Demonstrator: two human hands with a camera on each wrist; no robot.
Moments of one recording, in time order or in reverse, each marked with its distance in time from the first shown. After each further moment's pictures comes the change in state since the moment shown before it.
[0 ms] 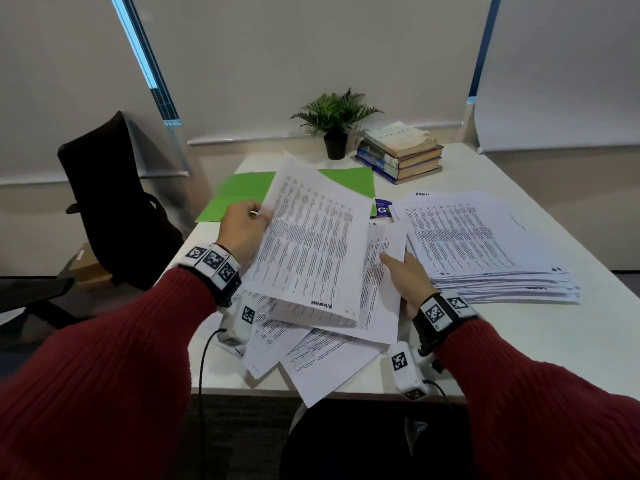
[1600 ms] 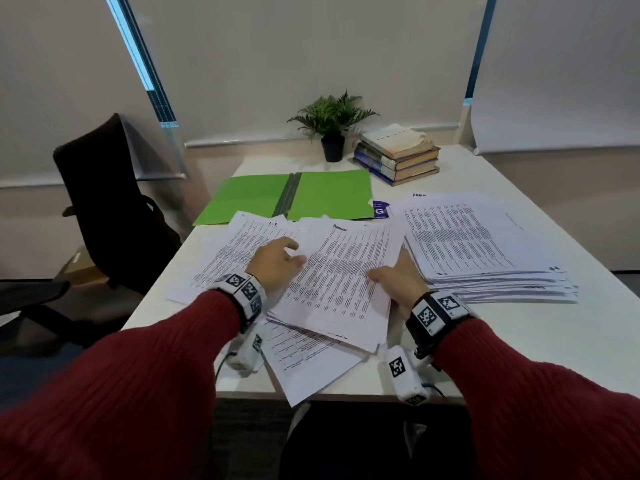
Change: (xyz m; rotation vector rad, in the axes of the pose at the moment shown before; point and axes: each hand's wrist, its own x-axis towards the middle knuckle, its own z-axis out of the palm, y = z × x) left_hand -0.049 -0.005 0.039 0.458 -0.334 -0.027; right_hand 0.018 0.012 0.005 -0.126 -0.045 -0.069
